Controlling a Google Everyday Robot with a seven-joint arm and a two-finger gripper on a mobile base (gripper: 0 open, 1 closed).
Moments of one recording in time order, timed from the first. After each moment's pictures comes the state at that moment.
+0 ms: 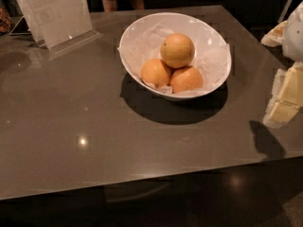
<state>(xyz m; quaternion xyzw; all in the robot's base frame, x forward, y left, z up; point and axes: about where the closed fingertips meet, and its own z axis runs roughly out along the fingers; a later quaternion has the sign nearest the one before) 0.438 -0.217 0.976 -0.60 0.78 -0.03 0.16</state>
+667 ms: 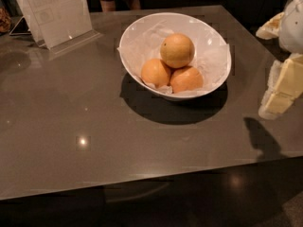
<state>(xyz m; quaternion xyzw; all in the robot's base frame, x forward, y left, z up) 0.450 -0.210 0.984 -0.61 0.77 -0.03 0.18</state>
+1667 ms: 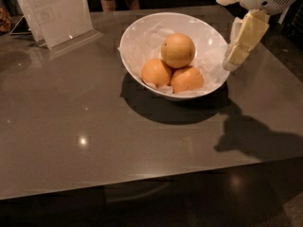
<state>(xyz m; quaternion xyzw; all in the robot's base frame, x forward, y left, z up) 0.546 -0.154 1.012 -0.66 0.70 0.03 0.25</state>
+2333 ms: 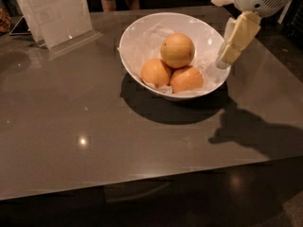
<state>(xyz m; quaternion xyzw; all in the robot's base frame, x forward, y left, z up) 0.563 -0.146 1.006 -0.66 0.70 0.05 0.28</state>
